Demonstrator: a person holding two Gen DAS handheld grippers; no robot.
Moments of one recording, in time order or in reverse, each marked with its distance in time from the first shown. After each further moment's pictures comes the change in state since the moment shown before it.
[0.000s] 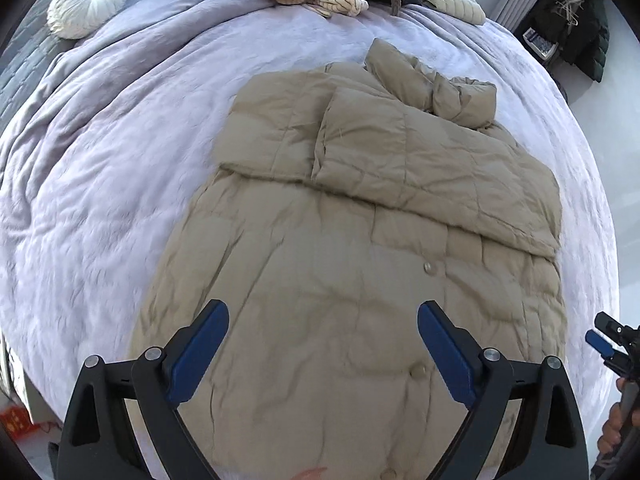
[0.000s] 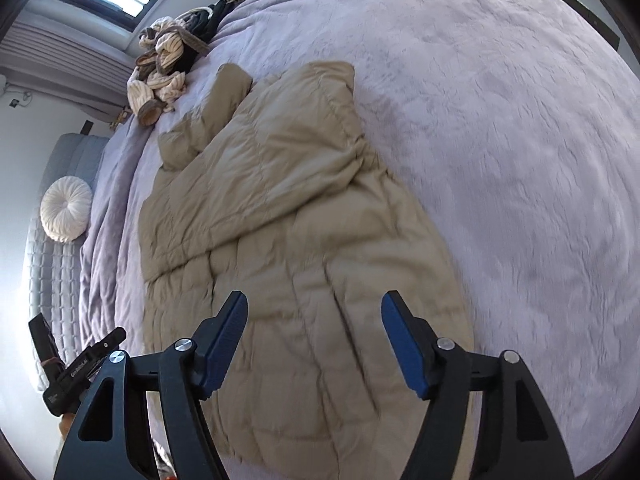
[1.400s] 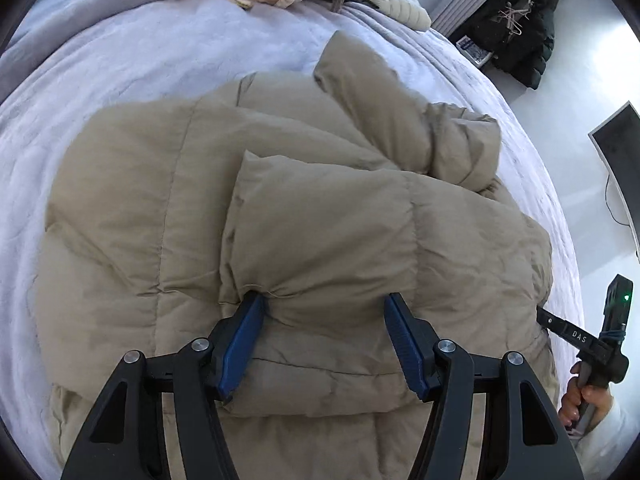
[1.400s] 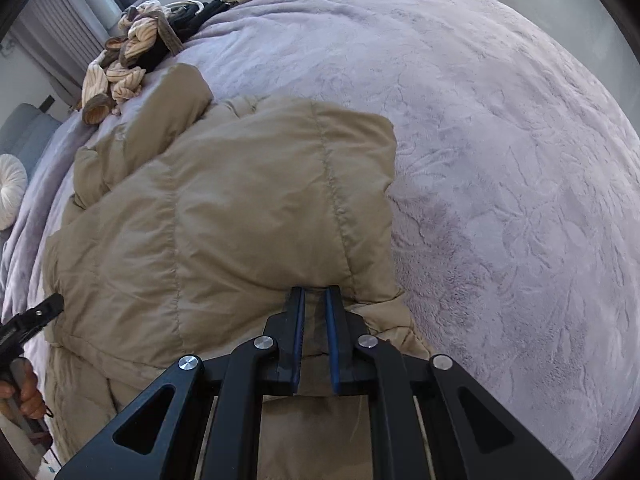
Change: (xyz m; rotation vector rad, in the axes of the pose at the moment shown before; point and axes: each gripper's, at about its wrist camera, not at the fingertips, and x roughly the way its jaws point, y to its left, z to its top) left arm 0.176 -0.009 0.153 0.116 -0.035 -0.367; right arm 0.130 0.024 0.103 -0.153 -0.170 -0.261
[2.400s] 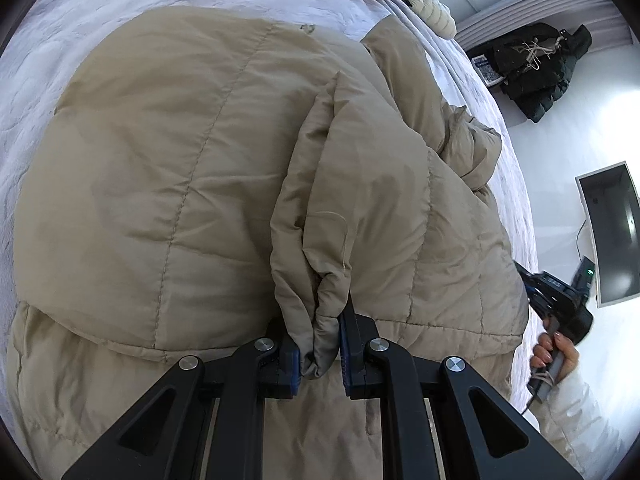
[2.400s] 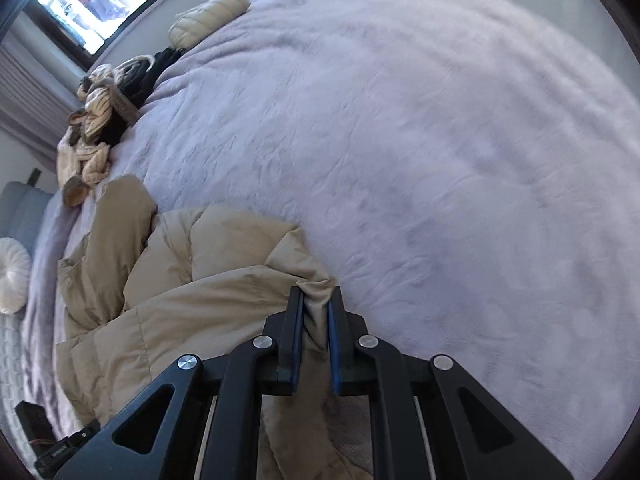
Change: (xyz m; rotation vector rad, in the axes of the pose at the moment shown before) left arm -0.007 0.033 -0.029 -0.208 0.081 -0.145; right arm 0.003 -0.048 0.076 0.191 -0.077 0.012
